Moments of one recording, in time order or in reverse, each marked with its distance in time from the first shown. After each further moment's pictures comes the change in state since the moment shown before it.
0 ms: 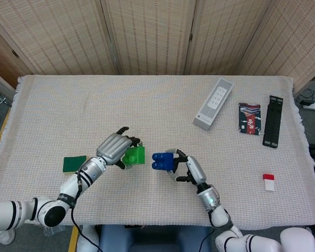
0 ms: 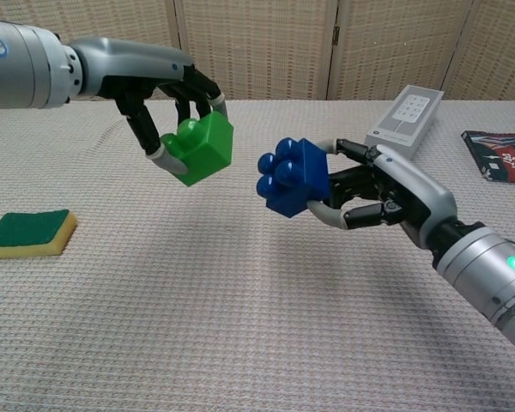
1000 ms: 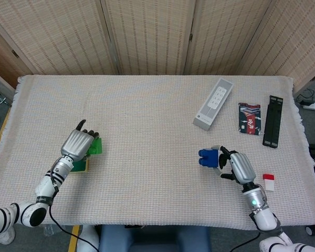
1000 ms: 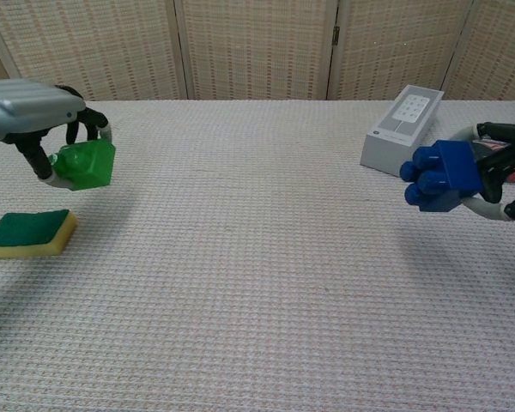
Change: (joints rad) left arm 0.209 -0.078 0.141 0.317 0.166 0.148 0.137; right arm -0.127 0.359 -0.061 -0.127 0.023 0.047 -0.324
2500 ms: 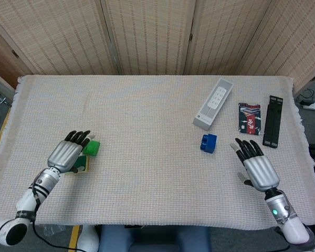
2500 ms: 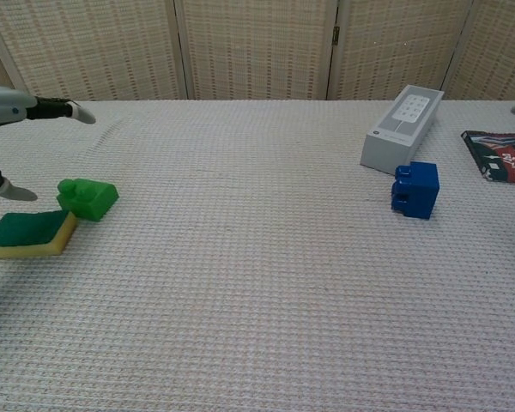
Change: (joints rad) left arm 0.156 0.187 -0.033 -0.249 0.122 -0.013 -0.146; right arm -0.060 0.366 -0.063 -0.382 0.031 0.014 -0.637
